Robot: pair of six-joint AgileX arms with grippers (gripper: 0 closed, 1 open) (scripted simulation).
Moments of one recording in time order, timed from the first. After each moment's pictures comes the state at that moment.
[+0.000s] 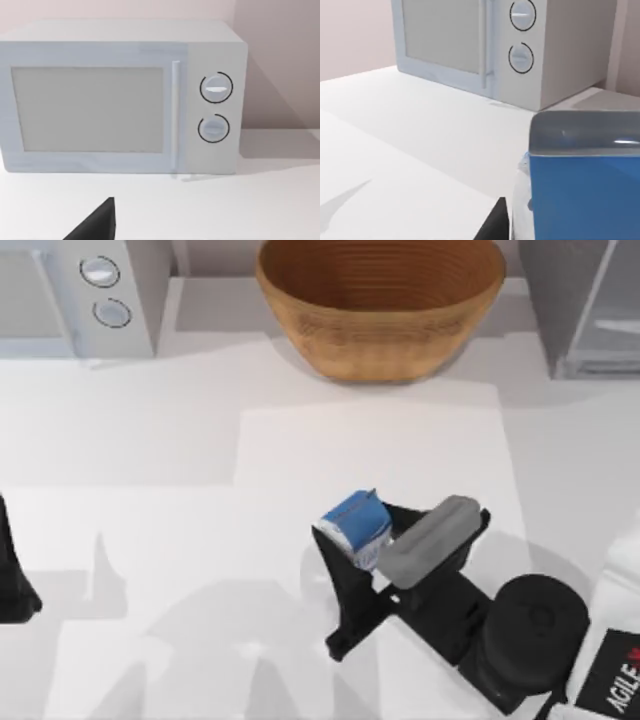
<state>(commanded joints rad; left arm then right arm) 0.00 0.00 0.00 0.00 0.00 0.00 0.86 2.11 0.43 1.68 0.15 0.01</state>
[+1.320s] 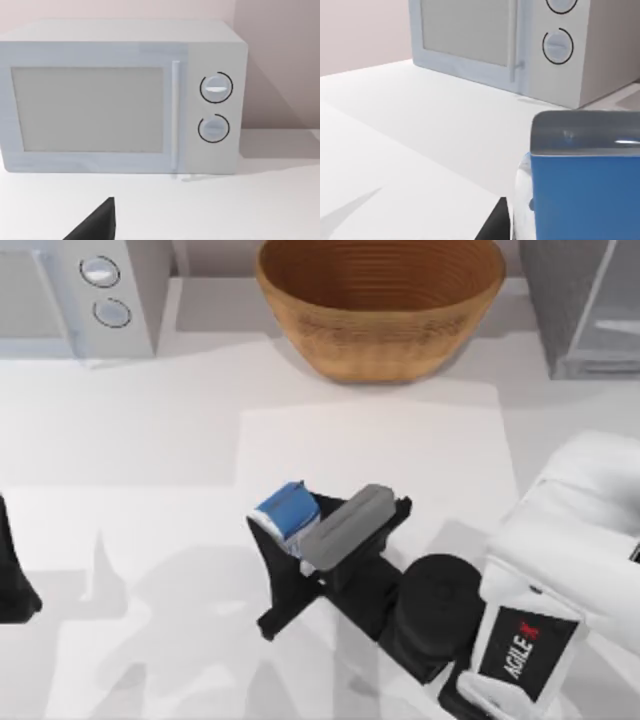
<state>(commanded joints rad) 0.00 0.00 0.00 0.00 0.00 0.00 0.87 2.34 0.72 1.62 0.13 0.01</state>
